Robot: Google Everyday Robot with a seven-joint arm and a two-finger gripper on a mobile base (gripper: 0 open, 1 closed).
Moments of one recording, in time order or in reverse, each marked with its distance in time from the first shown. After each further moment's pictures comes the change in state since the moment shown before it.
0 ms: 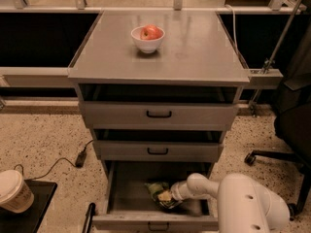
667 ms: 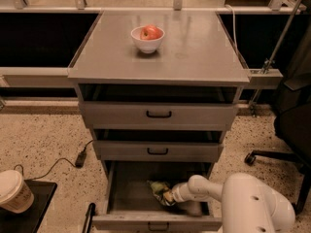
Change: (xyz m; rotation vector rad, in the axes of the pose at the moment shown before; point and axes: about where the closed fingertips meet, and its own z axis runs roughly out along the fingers) arm 0.002 0.004 -0.008 0.015 -0.015 0.005
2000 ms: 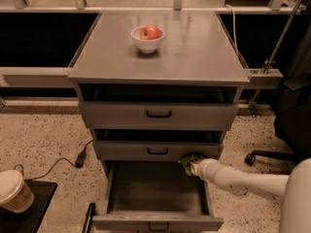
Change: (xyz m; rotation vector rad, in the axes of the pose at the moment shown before) arm -0.118 -0.021 -0.260 0.439 -0.325 -0.073
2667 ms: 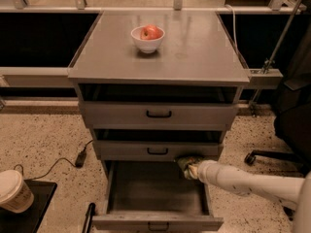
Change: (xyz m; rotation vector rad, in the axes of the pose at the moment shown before) arm 0.005 0.016 -0.017 -0.060 0.036 -0.011
